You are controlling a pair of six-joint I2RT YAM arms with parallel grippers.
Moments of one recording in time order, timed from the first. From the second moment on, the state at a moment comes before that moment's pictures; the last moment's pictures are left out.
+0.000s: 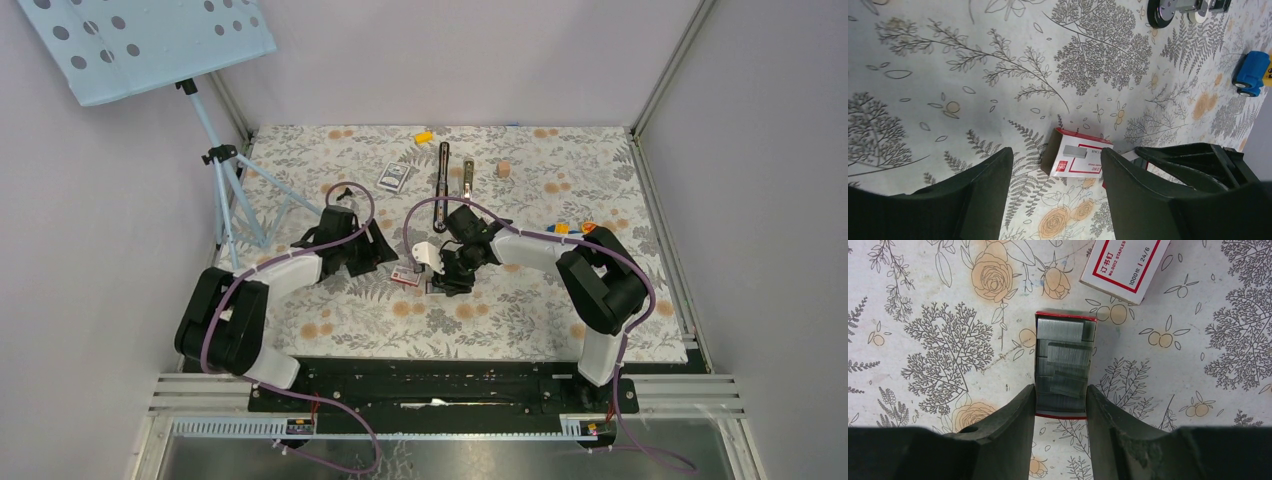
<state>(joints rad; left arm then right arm) -0.32 1.47 0.69 -0.07 0.25 -0.73 0.72 1.84 1.11 -0.47 -0.48 -0.87</state>
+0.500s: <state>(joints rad) -0.38 1.53 0.66 0.04 0.27 -0.74 0.72 1.87 1.15 -0.48 -0.48 -0.84</state>
